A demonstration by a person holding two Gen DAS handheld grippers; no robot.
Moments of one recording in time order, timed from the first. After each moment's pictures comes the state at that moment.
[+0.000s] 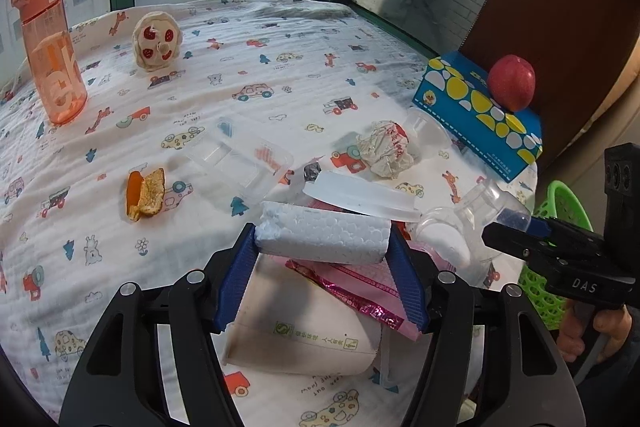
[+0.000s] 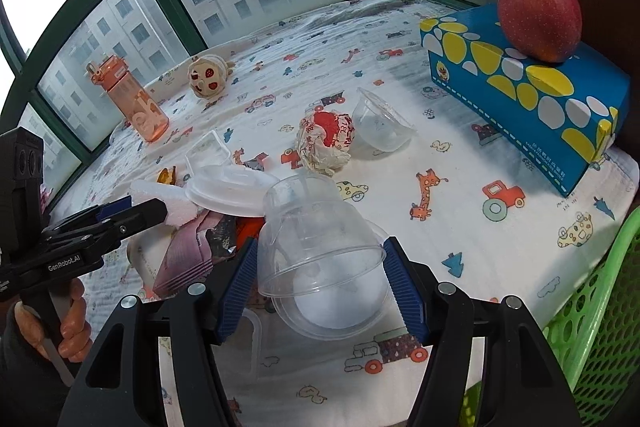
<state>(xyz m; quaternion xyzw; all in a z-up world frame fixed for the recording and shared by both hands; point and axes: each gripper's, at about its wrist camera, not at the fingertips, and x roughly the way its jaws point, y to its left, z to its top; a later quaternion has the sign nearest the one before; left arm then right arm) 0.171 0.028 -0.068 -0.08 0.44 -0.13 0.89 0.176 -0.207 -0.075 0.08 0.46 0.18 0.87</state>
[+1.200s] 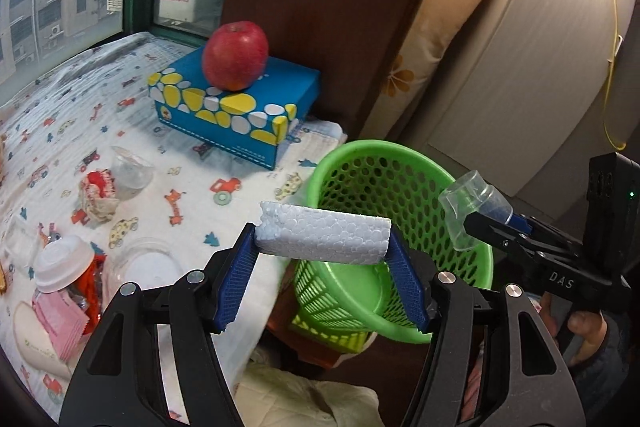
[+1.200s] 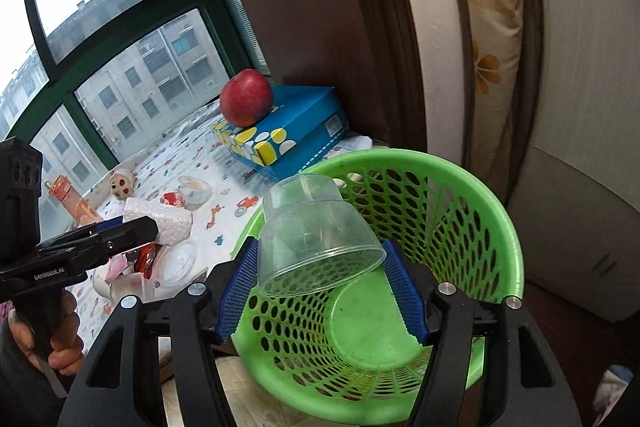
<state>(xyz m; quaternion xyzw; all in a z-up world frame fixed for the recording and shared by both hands) 0.100 -0.222 -0.001 0.00 0.41 -0.36 0.84 0.013 -0.441 -0.015 0.16 0.35 -0.02 0.92</state>
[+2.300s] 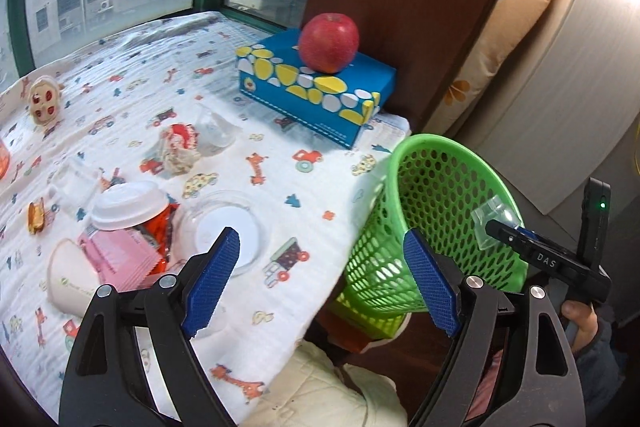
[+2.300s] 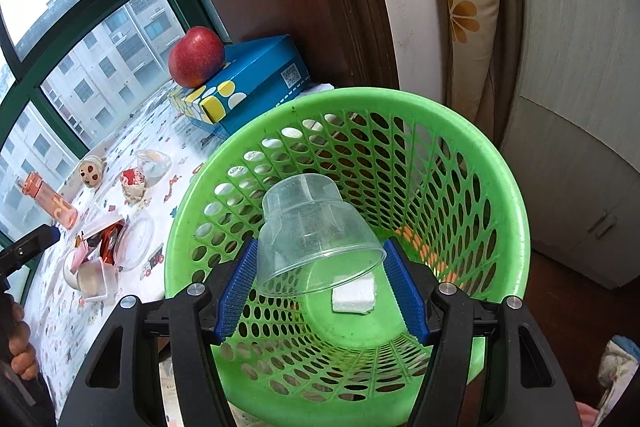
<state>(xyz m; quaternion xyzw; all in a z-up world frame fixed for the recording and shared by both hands) 0.097 -0.136 -0.010 -0.03 0.43 -0.25 0.87 0.030 -0.452 -0.067 0.18 0.41 -0.05 0.89</state>
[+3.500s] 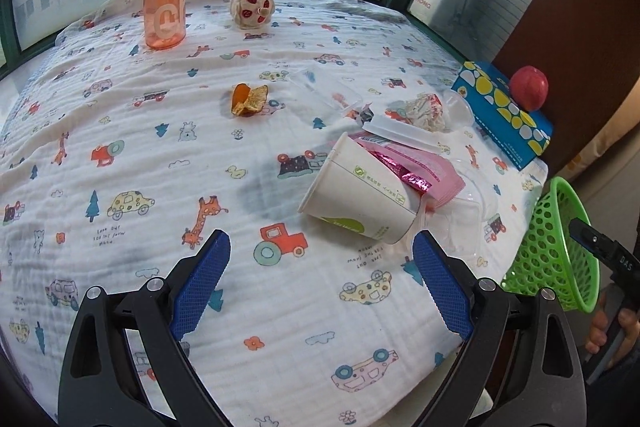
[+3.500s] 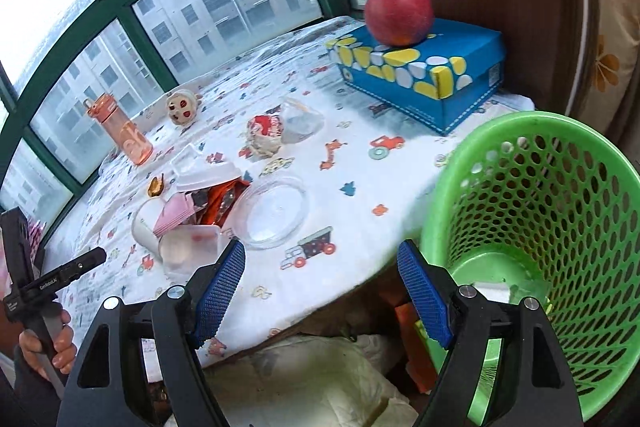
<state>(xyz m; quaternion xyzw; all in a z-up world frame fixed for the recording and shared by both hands) 0.063 0.080 -0.068 -0.13 0.44 -0.04 0.89 0.081 -0.279 -0.051 0.11 0.43 0.12 0.89</state>
